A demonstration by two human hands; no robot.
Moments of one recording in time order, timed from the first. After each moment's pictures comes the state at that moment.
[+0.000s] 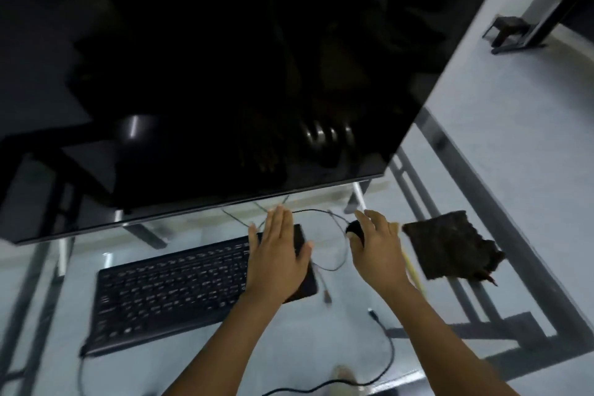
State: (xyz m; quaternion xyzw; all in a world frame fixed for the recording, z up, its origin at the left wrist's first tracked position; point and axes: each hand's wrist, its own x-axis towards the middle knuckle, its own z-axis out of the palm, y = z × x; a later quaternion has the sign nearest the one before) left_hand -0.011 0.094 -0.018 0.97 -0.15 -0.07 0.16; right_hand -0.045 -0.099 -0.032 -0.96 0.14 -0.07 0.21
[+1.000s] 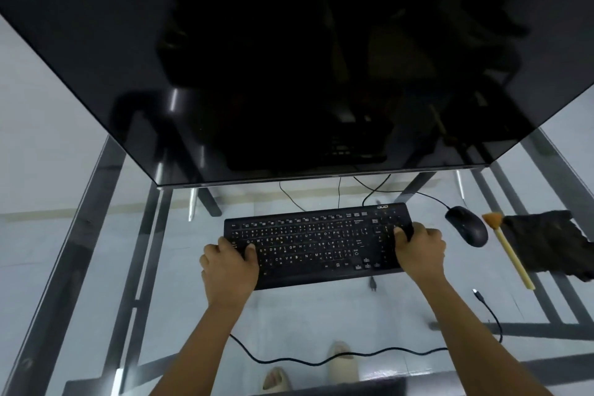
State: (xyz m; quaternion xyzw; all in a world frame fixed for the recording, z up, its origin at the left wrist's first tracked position) left_hand -0.041 0.361 -0.047 0.94 0.23 -0.07 0.26; right_hand -0.041 0.054 -0.045 -0.92 0.34 0.04 0.21
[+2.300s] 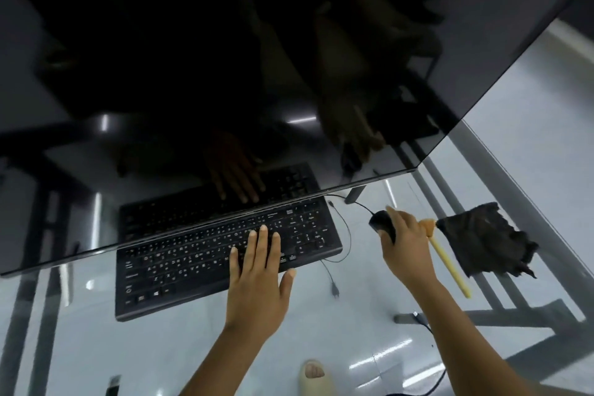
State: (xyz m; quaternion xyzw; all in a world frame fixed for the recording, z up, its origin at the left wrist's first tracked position) left_hand 0.003 0.201 -0.087 0.97 -0.20 -0.04 0.10; right_hand -0.017 -0.073 -0.059 -0.95 0.25 -0.04 0.20
